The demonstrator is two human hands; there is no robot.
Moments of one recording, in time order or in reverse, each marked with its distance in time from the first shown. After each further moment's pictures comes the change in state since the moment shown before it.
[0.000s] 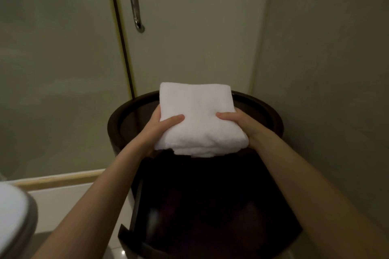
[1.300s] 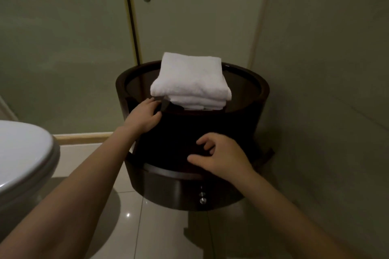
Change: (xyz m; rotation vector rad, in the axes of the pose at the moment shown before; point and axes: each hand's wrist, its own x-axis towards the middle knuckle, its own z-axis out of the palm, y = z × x) left_hand -0.087 -0.038 -0.009 1.232 0.033 -0.003; right_hand -0.199 0.080 0.054 -1.026 0.108 -0.134
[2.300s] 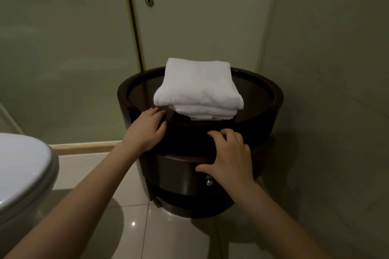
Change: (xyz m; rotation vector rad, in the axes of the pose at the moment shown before) left_hand -0.001 -0.006 0.007 0.106 0.087 0.071; right_hand 0.053 0.025 0.037 -0.440 0.288 -0.092
